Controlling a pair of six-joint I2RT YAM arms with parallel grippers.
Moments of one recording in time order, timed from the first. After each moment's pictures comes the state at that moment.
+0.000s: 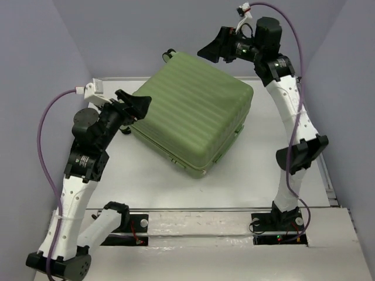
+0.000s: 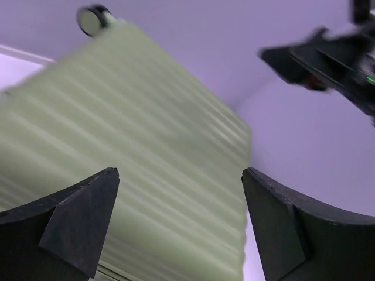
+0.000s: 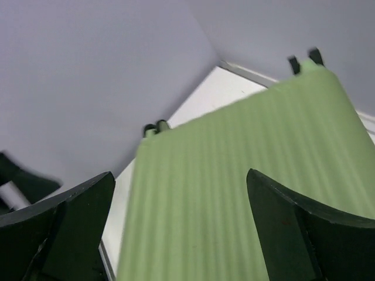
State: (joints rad) left arm -0.37 0.85 1.08 -0.29 0.09 -0.68; right arm 0.31 2.04 2.38 -0.49 -0.64 0.47
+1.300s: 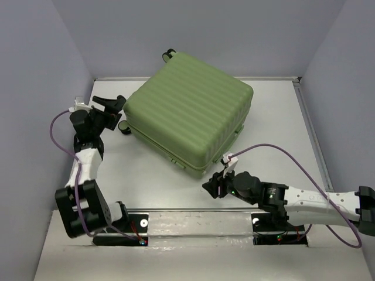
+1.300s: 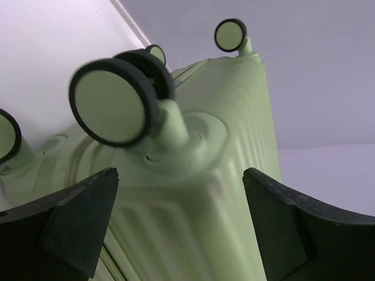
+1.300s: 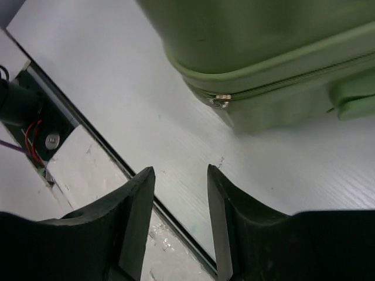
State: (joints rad) left arm 0.29 1.33 0.74 0.38 0.53 -1.10; right arm 1.27 0.89 0.43 0.06 0.32 0.55
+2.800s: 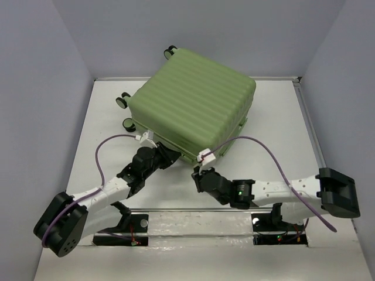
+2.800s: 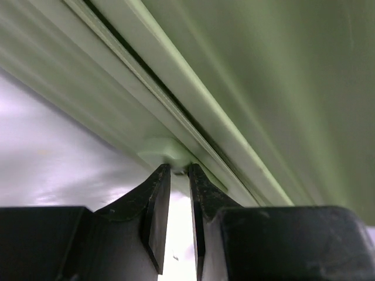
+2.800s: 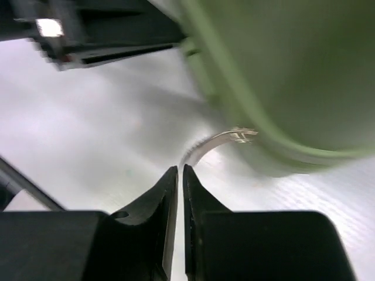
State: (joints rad) left arm -0.60 1.03 0.27 0.40 -0.03 -1.01; right arm 1.32 1.23 0.57 0.19 0.60 0.50
